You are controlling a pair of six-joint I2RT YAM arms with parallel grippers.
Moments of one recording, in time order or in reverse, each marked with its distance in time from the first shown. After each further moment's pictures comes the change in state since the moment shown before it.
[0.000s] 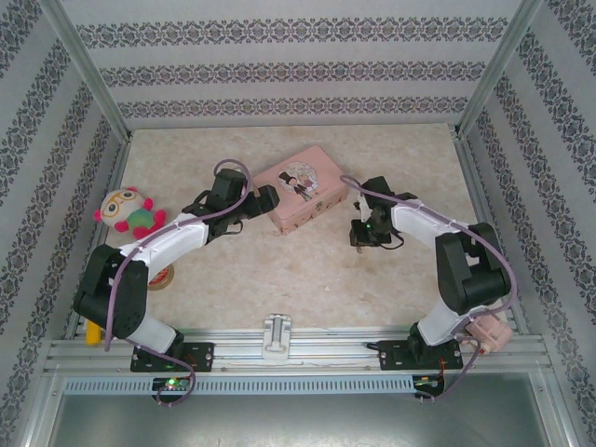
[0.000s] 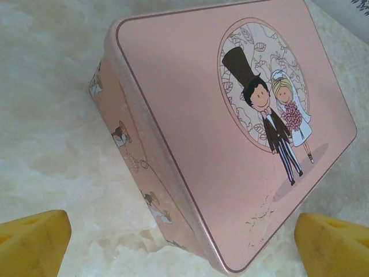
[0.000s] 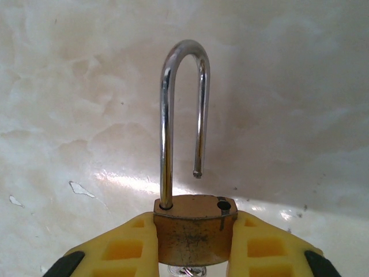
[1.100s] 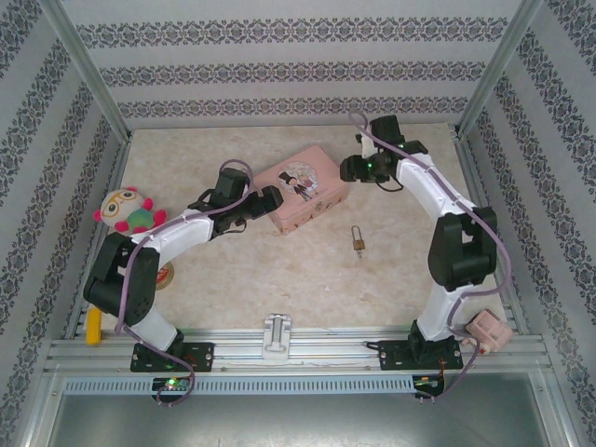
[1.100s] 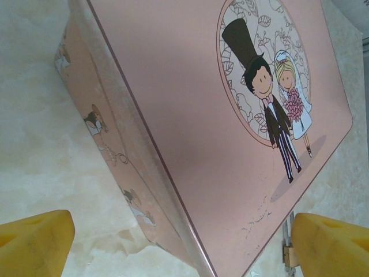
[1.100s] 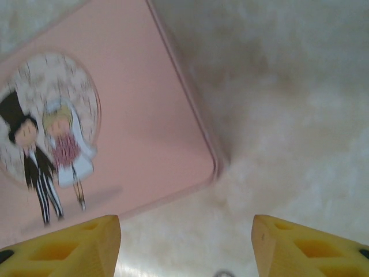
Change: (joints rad) left arm 0.019 0.097 0.027 0.050 0.124 -0.039; right arm -0.085 0.190 0.591 -0.037 -0.035 -0.051
